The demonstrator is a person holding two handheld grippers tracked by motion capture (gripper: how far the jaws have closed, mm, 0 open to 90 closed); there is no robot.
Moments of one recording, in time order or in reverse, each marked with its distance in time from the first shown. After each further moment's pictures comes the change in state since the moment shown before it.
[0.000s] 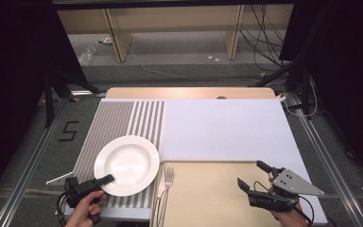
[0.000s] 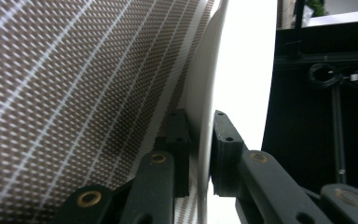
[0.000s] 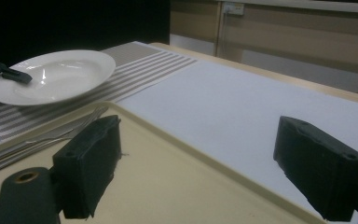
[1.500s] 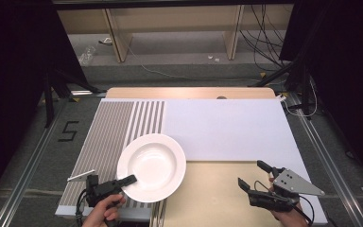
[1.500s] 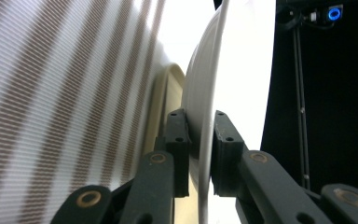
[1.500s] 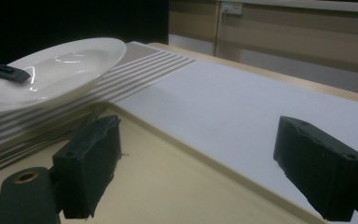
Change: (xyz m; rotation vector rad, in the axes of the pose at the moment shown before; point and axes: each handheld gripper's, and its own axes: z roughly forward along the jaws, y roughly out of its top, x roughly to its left) left arm -0.038 -0.049 0.029 0.184 -0.150 0.093; right arm -0.001 0.000 0.000 0.004 -0.005 0.006
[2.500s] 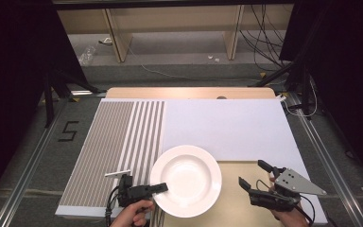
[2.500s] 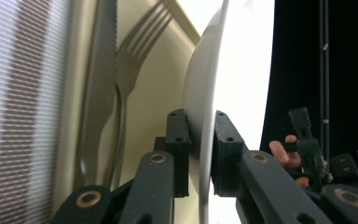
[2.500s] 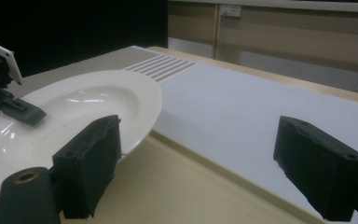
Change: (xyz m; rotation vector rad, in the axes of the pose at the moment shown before) left arm -0.022 -0.043 0.066 0.214 0.029 0.097; right arm -0.002 0.001 -0.002 -0.009 0.001 0.017
